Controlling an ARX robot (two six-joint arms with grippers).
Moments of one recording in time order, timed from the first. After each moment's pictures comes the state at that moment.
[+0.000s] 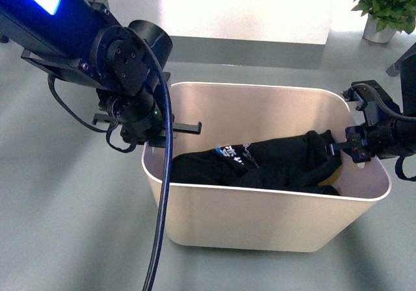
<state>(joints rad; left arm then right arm) -0.28 2.44 1.56 -0.13 -0.13 -0.10 -0.05 2.37 1.23 0.24 -0.09 -0.21</state>
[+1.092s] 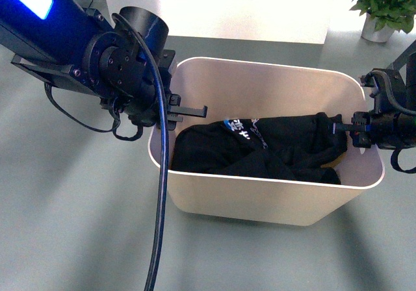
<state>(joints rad) -0.27 2.43 1.53 0.08 -0.09 -0.05 -0.05 2.42 1.28 0.36 -0.03 0.01</state>
